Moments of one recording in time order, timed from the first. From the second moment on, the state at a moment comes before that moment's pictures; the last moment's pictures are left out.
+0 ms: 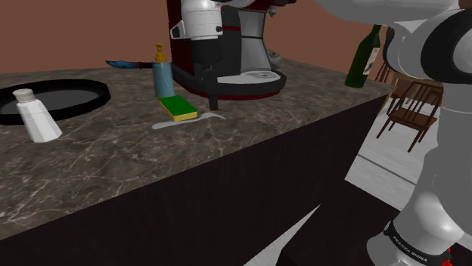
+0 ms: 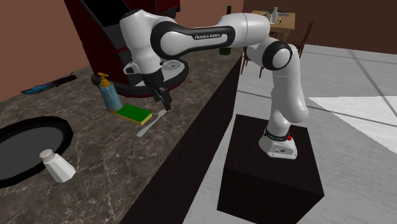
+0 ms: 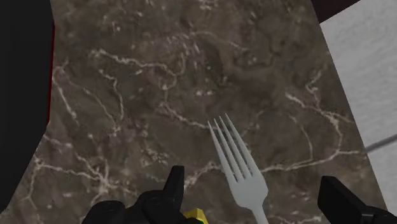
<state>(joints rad) 0.33 0.38 0.25 -1.19 -0.07 1.40 -0.43</state>
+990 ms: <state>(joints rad) 0.36 0.44 0.27 -1.18 -0.08 1.47 -0.48</state>
